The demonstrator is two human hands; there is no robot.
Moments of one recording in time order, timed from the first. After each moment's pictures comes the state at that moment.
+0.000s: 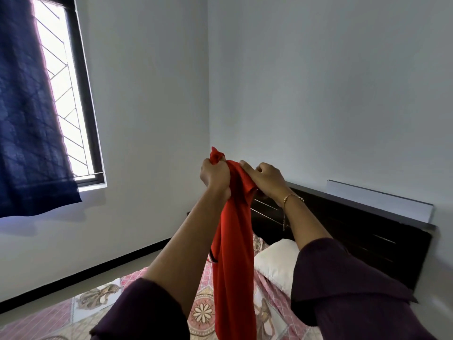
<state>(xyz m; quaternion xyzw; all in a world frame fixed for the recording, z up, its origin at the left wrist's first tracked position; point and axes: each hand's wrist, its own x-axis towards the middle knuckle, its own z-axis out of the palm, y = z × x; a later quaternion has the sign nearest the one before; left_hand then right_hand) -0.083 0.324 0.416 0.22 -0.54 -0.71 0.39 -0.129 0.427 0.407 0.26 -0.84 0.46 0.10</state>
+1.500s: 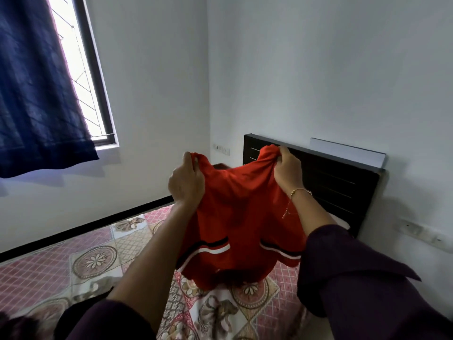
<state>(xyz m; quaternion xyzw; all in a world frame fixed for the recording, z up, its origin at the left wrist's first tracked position) 0.181 0.365 0.333 0.26 -0.83 -0.26 0.42 0.061 0.535 0.339 0.18 -0.84 0.43 0.26</state>
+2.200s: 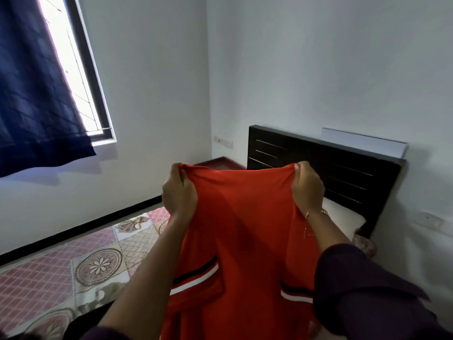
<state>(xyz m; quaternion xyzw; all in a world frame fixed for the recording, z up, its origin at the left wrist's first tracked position) 0.179 0.289 0.292 0.29 -0.74 -0.39 0.46 0.050 0.505 0.270 0.14 -0.83 0.39 0.37</state>
